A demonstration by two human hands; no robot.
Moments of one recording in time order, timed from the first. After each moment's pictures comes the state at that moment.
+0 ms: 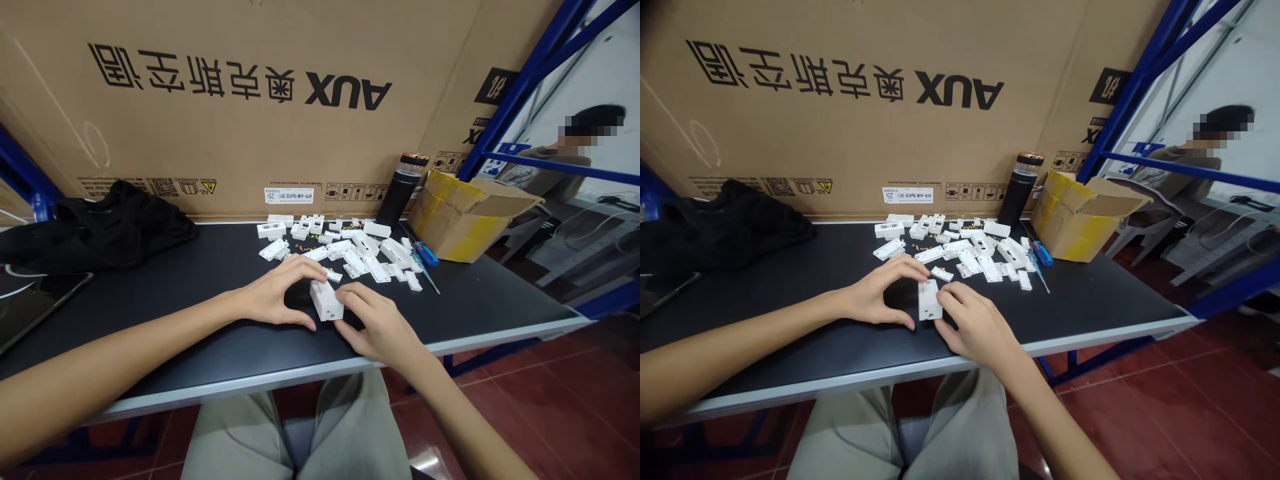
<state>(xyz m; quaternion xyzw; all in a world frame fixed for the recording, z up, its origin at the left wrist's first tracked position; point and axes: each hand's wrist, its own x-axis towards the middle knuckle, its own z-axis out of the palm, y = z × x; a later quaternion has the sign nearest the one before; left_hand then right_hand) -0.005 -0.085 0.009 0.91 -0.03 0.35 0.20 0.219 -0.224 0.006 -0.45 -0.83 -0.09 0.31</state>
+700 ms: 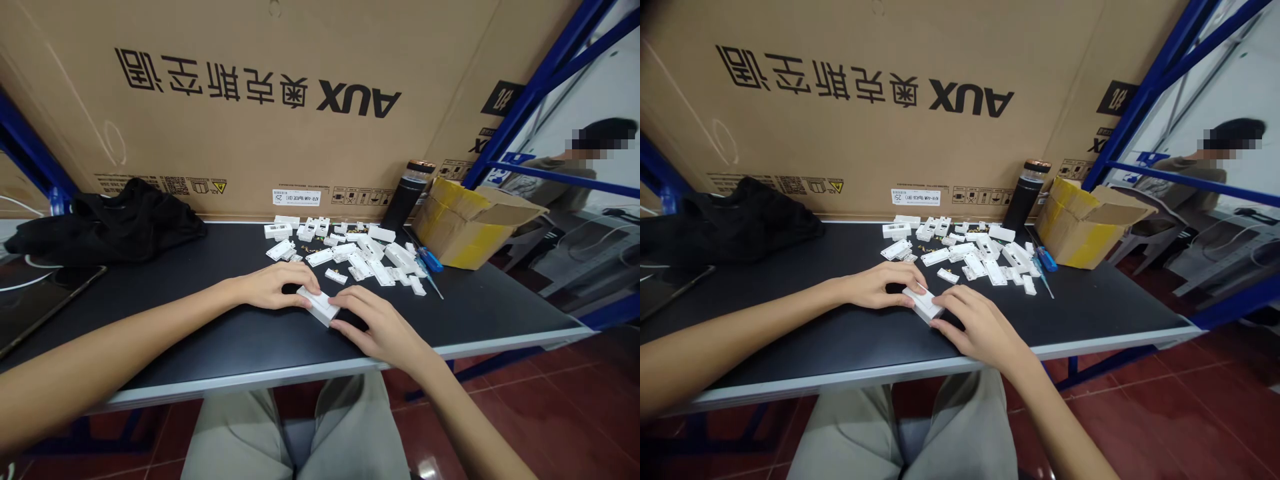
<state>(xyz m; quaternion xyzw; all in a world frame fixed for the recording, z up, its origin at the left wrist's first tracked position) -0.020 -0.063 0.014 0.94 -0.03 0.21 0.26 0.218 -0.222 0.015 -0.45 -0.85 0.05 0.28</state>
